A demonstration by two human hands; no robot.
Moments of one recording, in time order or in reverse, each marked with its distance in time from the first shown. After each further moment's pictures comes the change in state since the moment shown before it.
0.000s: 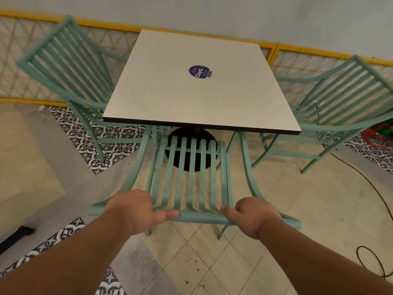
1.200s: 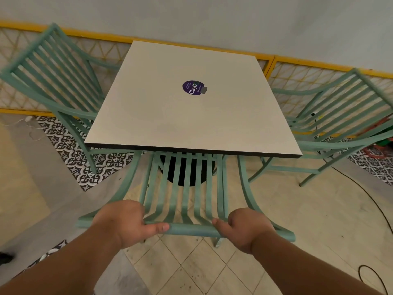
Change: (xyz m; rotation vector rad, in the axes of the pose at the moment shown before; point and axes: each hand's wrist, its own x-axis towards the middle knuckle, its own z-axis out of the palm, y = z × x) left_hand 0.070 -0.006 -0.049 0.024 0.040 0.013; right_hand 0.072 0.007 -0.041 -0.037 -0.019 -0.012
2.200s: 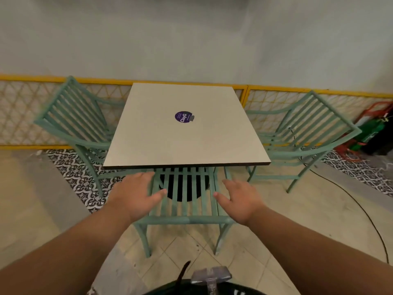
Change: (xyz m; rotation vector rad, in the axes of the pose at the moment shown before) left_hand -0.097 0.021 -0.109 -0.148 0.377 0.023; right_hand -0.100 -0.013 -0.101 0.096 0.331 -0.019
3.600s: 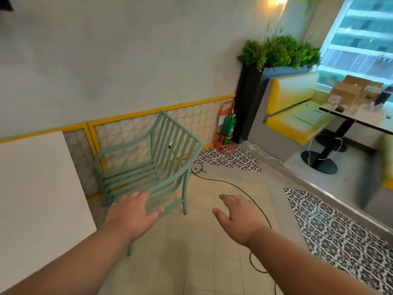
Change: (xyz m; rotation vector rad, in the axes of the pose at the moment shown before) left_hand 0.224 0.620 0.080 0.054 -0.092 0.497; right_hand -0.071 0.550 -0.139 0.138 0.188 0.558
